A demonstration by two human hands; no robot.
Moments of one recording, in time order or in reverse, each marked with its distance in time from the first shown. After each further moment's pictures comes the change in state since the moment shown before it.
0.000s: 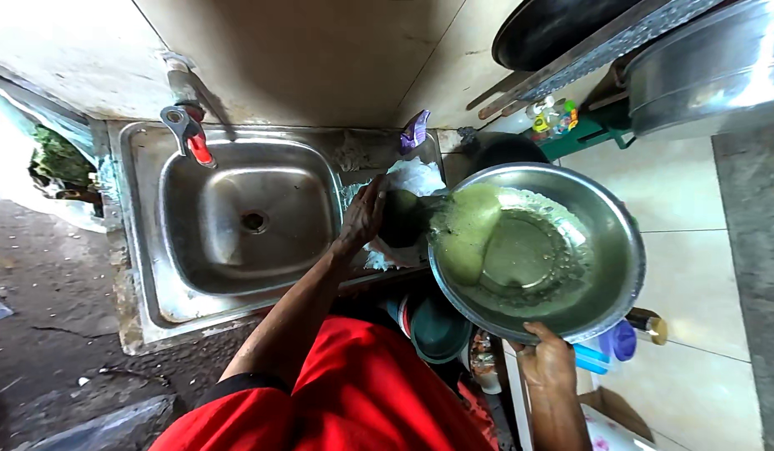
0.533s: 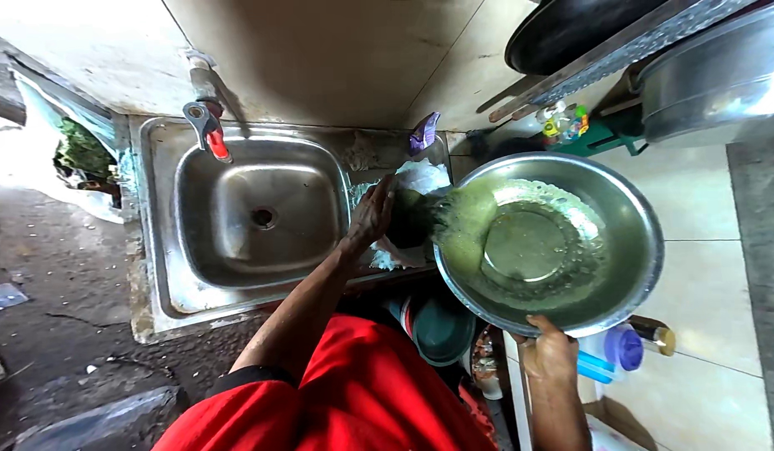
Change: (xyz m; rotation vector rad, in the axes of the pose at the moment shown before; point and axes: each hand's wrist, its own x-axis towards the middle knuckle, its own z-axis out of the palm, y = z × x) left_hand -0.002 0.002 -0.002 0.004 0.004 -0.014; right_hand -0.004 -0.004 0.020 -0.043 -0.027 -0.073
